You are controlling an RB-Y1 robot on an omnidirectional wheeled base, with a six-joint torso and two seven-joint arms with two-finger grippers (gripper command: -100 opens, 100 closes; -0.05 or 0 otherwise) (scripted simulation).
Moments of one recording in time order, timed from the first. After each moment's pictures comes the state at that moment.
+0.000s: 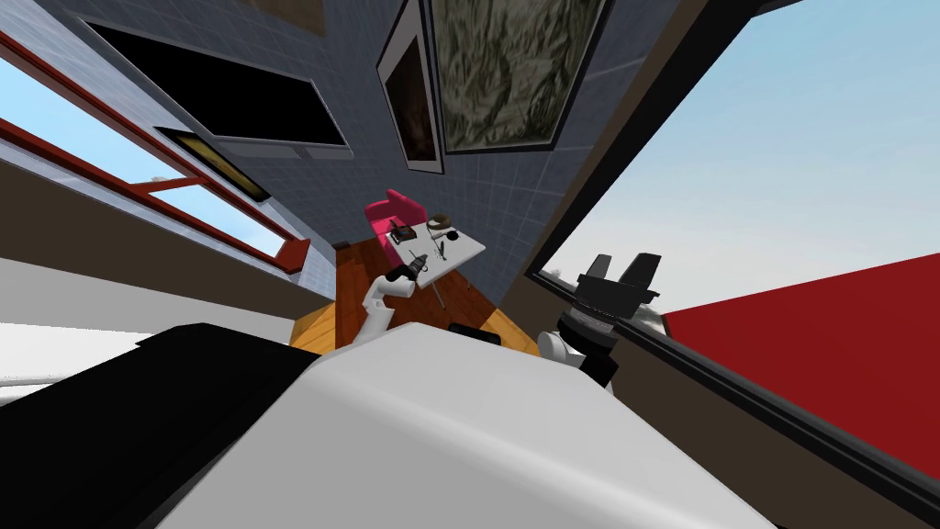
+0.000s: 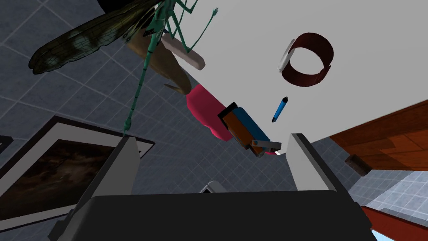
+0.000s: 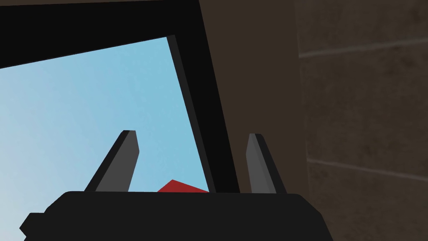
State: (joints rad) left arm 0.21 0.30 0.18 -2.06 0.08 0.77 -0.40; right arm 0.50 0.01 0.05 -2.31 -0.08 -0.62 0.16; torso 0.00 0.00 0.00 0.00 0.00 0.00
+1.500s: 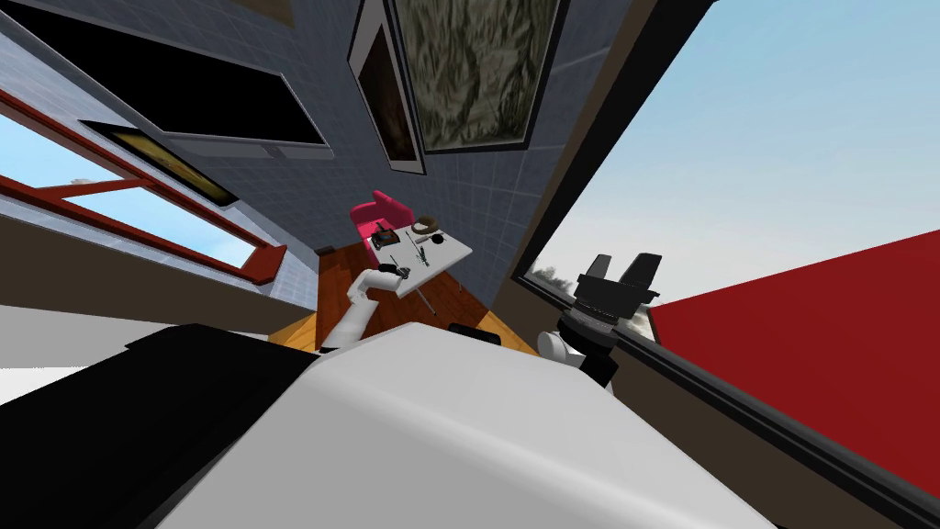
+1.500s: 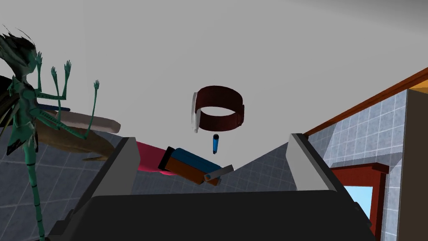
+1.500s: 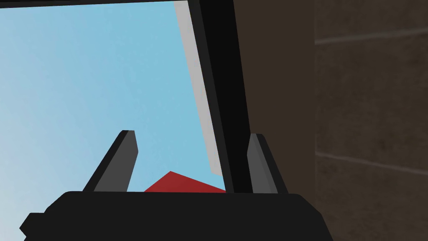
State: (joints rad) left arm 0.18 0.53 0.25 -1.86 0.13 1.13 -0.49; right arm 0.50 0.01 0.05 -2.31 -0.08 -0.62 0.16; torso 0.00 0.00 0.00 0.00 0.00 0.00
